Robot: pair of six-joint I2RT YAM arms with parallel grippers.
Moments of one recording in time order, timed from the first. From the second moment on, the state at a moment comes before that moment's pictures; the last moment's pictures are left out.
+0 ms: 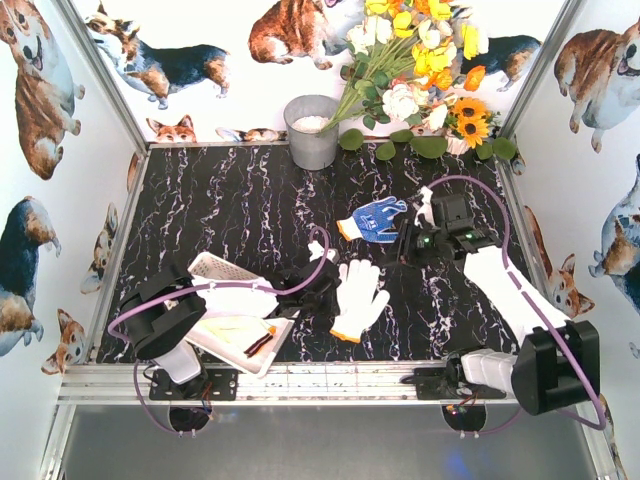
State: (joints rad) left arm -1.01 1.64 0.79 -0.02 -0.03 -0.84; right arm 0.21 1.21 0.86 -0.55 -0.55 0.51
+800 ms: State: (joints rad) left arm -1.05 1.53 0.86 -0.11 -0.08 -0.81; right arm 0.39 1.18 0.58 -0.46 -0.42 0.76
